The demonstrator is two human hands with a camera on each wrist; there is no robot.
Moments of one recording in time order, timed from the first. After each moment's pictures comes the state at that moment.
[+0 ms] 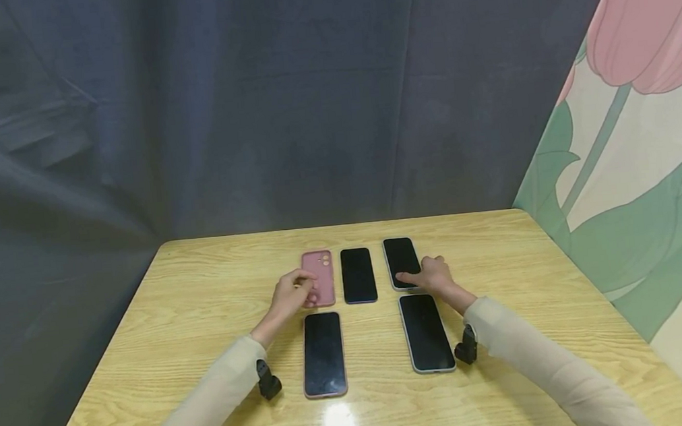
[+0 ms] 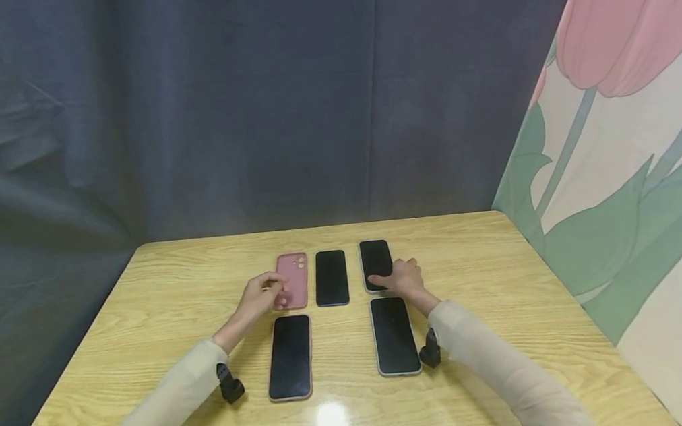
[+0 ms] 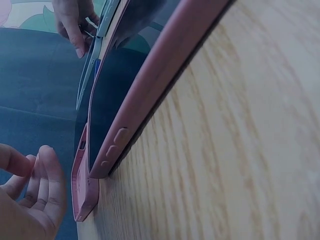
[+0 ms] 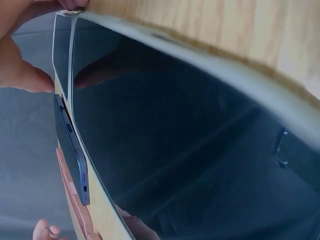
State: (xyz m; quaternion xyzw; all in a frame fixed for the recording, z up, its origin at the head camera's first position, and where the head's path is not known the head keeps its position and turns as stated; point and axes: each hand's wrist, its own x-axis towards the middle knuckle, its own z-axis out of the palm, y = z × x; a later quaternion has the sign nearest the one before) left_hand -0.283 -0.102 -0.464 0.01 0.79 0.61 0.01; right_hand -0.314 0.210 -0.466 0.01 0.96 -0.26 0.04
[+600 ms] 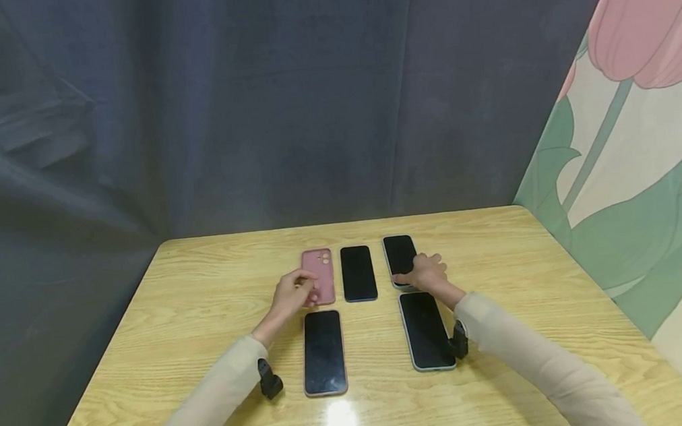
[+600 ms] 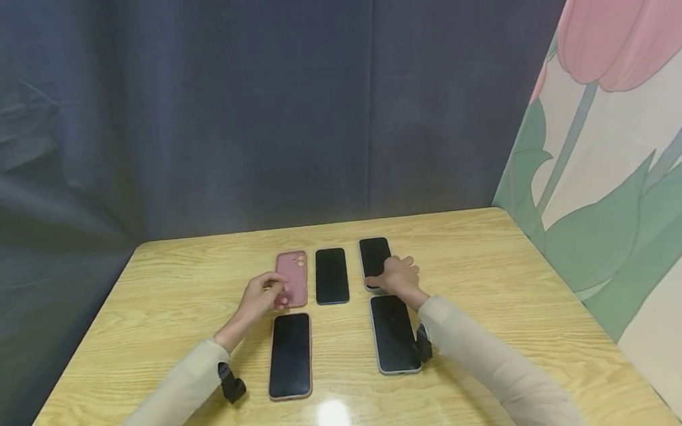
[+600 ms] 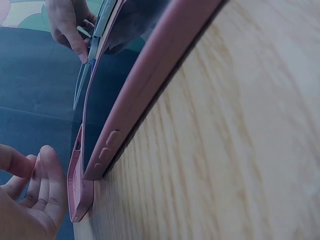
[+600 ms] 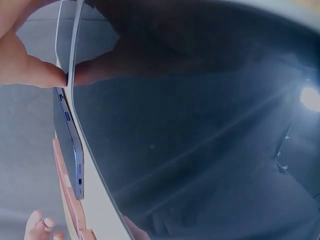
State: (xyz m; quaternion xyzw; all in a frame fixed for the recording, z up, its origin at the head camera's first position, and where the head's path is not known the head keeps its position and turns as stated) left_hand -0.283 -0.099 -0.465 0.01 0.79 0.62 0.03; right_hand -0.317 0.190 -0.462 0.08 0.97 -0.23 0.07
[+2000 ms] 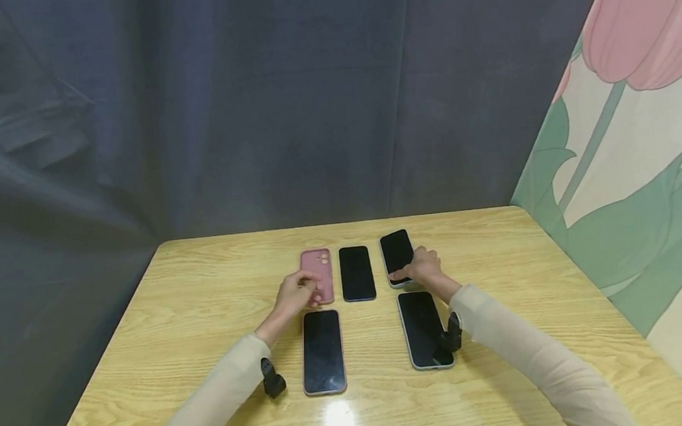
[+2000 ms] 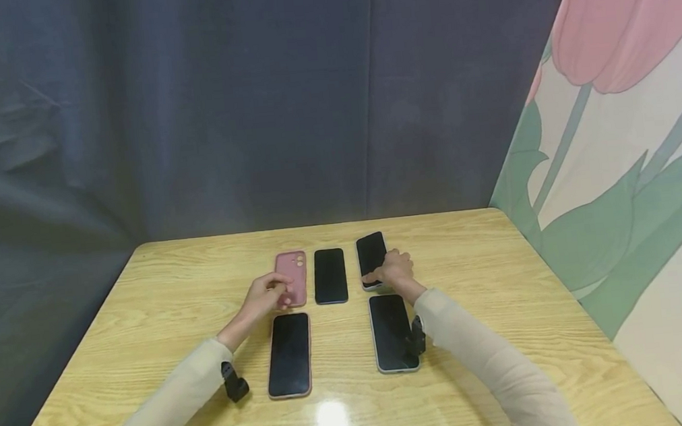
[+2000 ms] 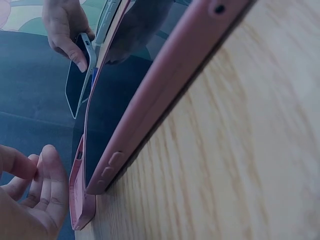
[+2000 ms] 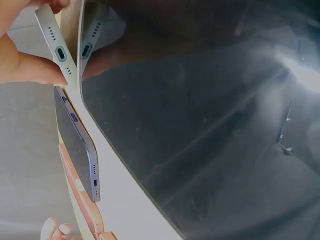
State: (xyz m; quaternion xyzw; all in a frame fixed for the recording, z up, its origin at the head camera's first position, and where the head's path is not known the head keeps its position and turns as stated) left_hand -0.279 -0.092 -0.464 0.00 0.78 0.63 0.04; right_hand -0.326 0.192 -0.458 0.11 0.93 -0.34 0.07
